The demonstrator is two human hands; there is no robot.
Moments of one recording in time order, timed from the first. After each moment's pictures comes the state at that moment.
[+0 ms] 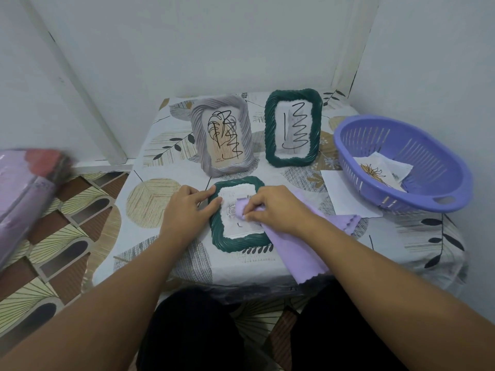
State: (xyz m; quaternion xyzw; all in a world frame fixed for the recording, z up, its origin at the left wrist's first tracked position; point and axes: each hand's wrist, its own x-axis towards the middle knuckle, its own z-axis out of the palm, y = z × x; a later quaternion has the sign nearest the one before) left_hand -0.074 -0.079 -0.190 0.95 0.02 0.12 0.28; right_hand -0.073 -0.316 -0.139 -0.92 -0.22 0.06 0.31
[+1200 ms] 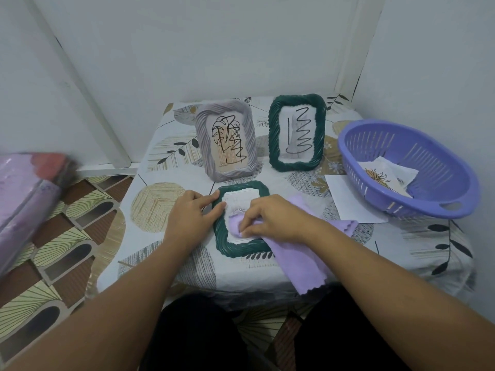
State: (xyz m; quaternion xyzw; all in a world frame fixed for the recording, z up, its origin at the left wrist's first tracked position) left_hand -0.075 -0.079 -0.191 0.95 0.02 0.13 0.29; right_hand -0.074 -0.310 -0.138 -0.90 -0.29 0.12 0.29
